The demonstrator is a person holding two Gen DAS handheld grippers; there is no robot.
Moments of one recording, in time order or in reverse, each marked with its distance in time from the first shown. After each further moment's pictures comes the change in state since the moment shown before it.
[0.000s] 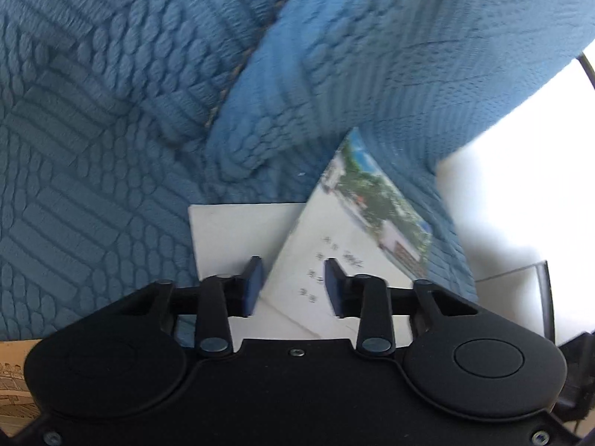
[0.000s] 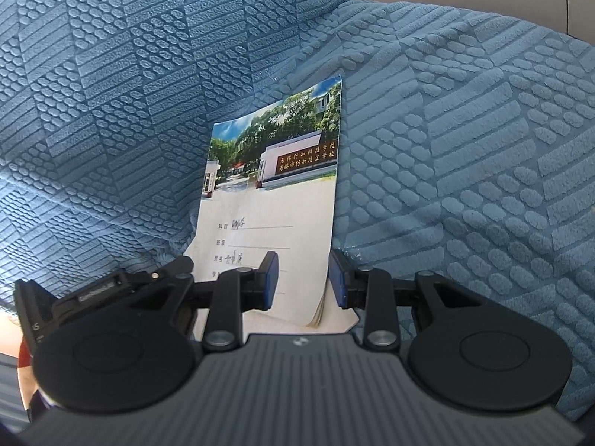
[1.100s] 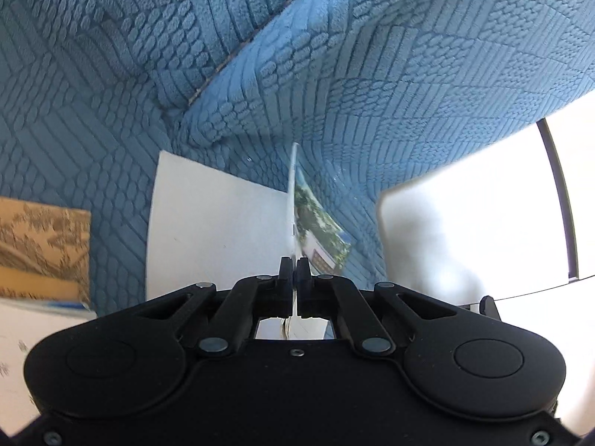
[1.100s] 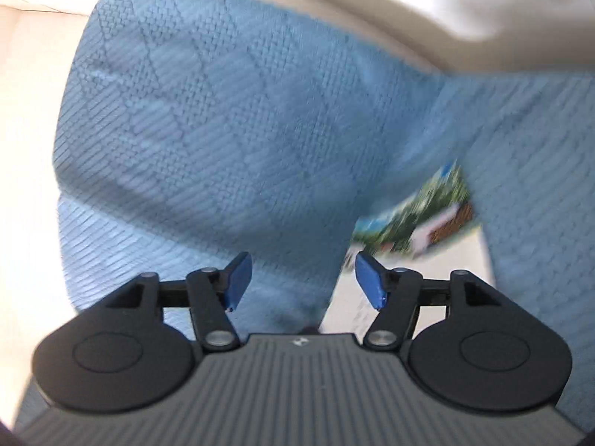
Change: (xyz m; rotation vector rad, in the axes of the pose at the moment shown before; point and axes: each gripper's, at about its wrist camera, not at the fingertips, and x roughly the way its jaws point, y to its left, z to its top) left arm -0.067 -0.029 -0.034 -0.242 -0.069 -0.138; right arm -0.068 0.011 -0.003 0.105 -0.176 0.495
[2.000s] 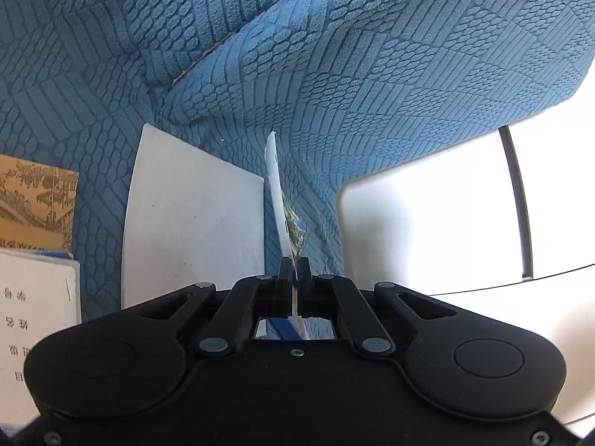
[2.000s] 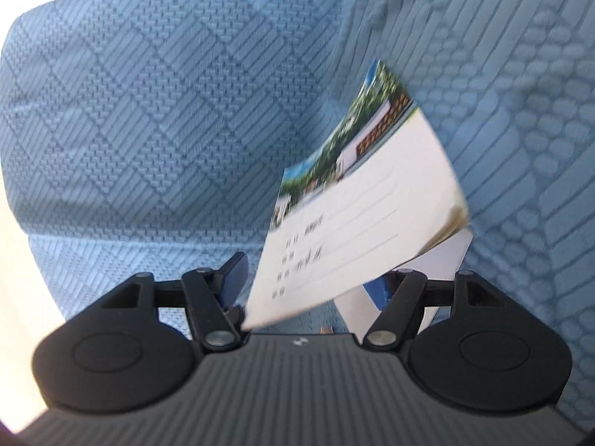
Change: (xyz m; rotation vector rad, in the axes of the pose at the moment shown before) left arm -0.024 0.006 -0.011 -0.067 0.026 -0.133; right arm 0.025 -0.073 -0.029 0.301 0.063 -0.045
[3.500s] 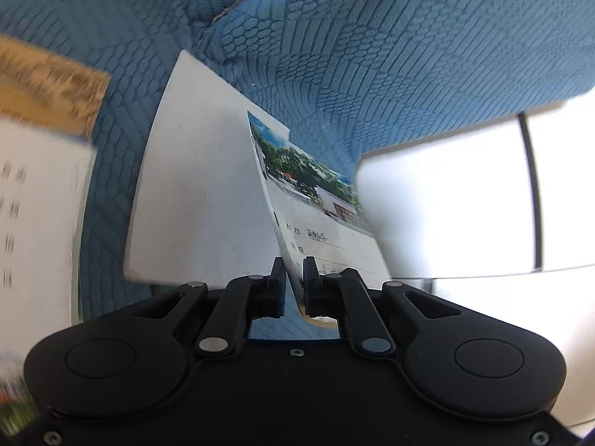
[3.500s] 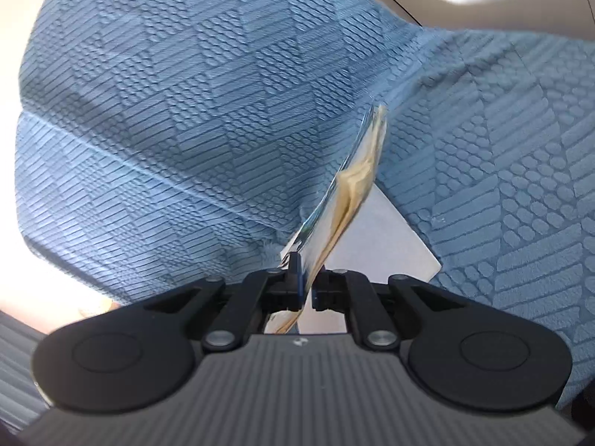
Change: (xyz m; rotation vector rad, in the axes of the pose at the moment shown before) left arm 0.003 0.015 -0.051 -0.111 0.022 0.003; right arm -0.031 0.050 -0.020 -0.432 0.021 -0.147
